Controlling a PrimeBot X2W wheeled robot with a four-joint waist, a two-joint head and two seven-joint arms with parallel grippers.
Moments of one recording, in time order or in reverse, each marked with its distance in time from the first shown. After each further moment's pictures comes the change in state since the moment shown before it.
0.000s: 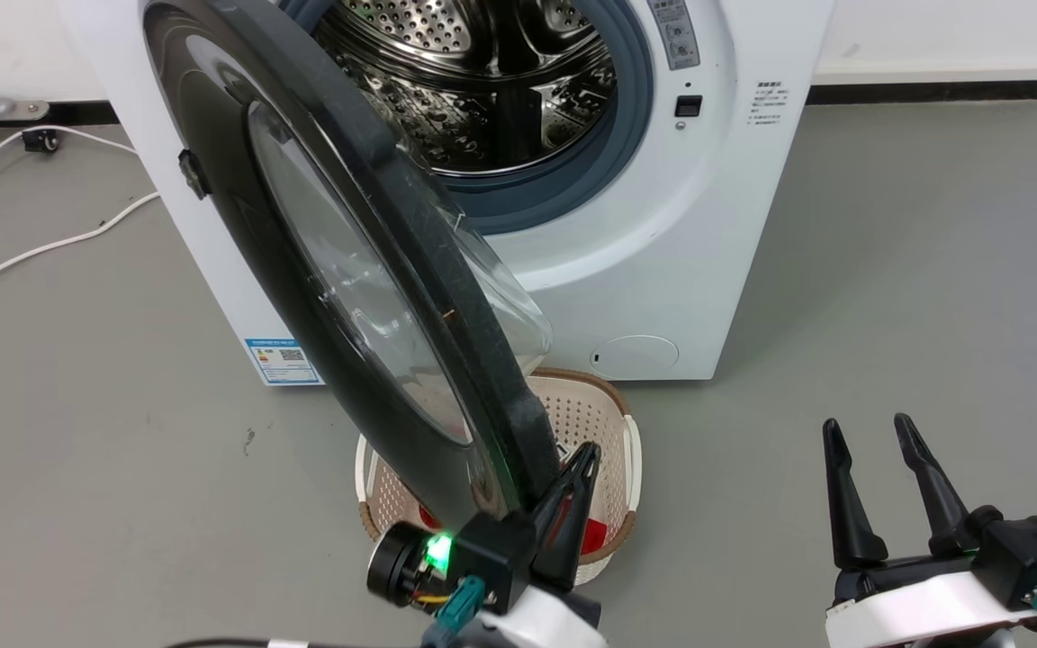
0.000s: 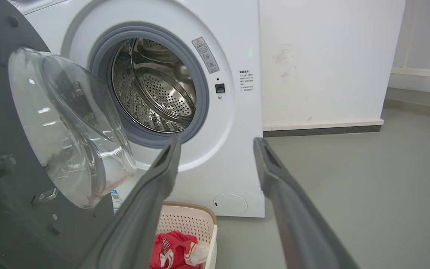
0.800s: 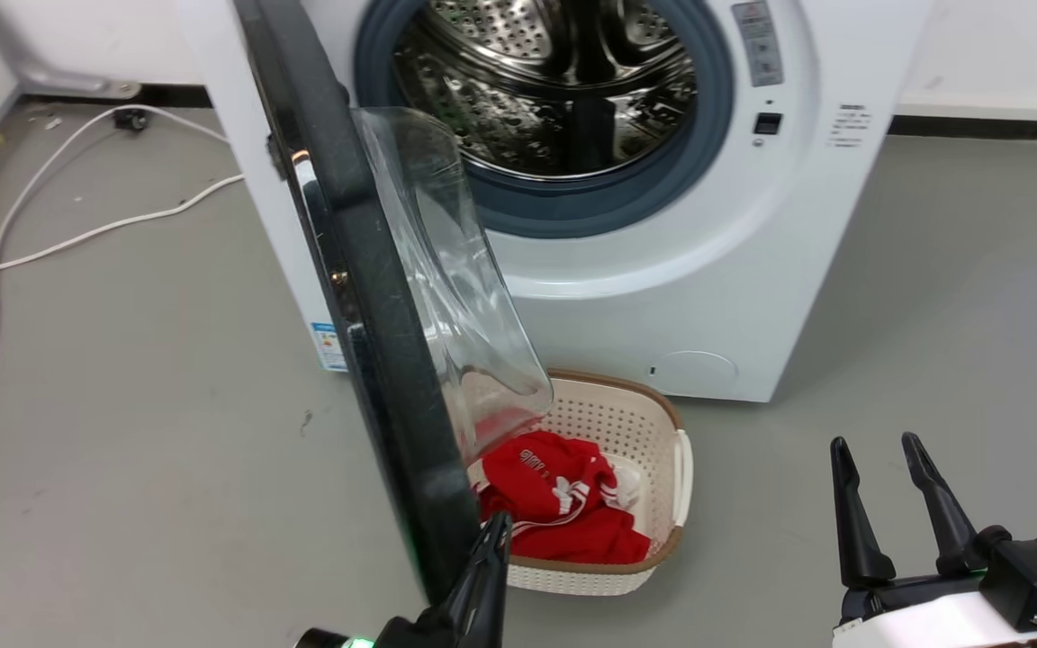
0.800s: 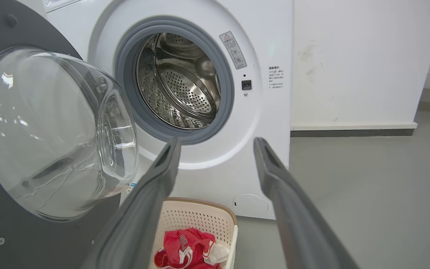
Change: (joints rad) left arm 0.245 0.115 0.032 -0.248 0.044 0.177 0.002; right arm 0.042 0.000 -0.004 -0.024 0.006 0.000 -0.002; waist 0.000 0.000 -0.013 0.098
